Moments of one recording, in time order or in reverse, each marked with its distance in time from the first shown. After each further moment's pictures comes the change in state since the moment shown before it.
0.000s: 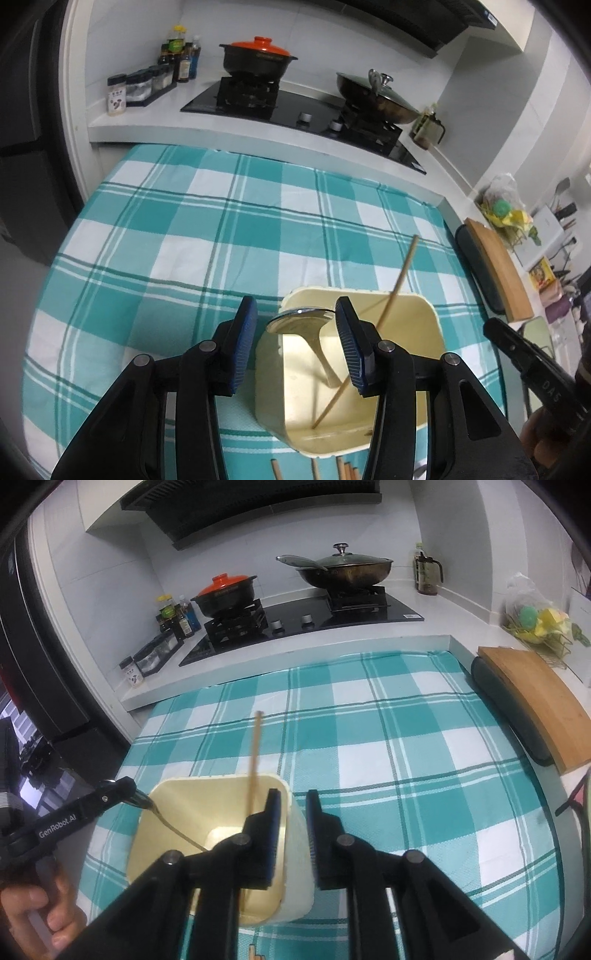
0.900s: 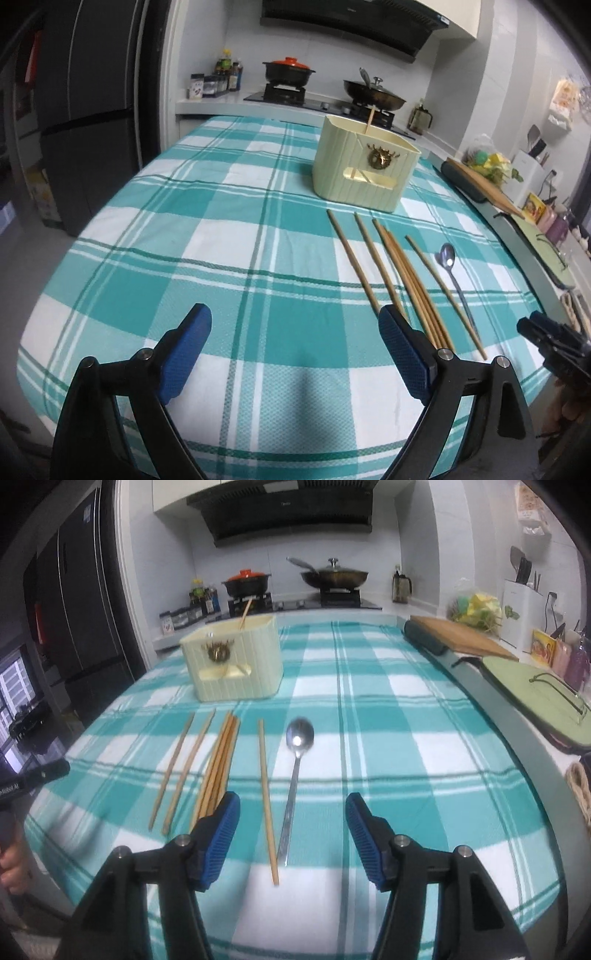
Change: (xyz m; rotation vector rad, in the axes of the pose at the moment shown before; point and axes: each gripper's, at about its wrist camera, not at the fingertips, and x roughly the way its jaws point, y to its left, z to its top) left arm -0.181 0.039 -0.333 0.051 -0.153 0.113; right arm -0.180 -0.048 -0.304 -0.164 -0.071 -0.067
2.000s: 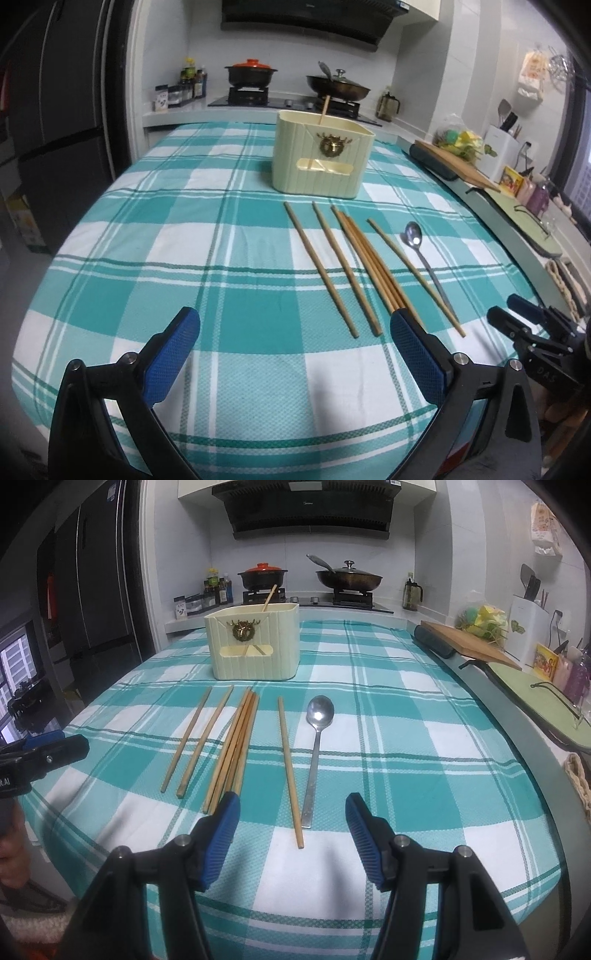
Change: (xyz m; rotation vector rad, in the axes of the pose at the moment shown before) left arm -0.005 -0.030 -0.008 0.079 0.015 -0.060; right arm -0.011 0.027 -0.032 -0.054 -0.034 -0.016
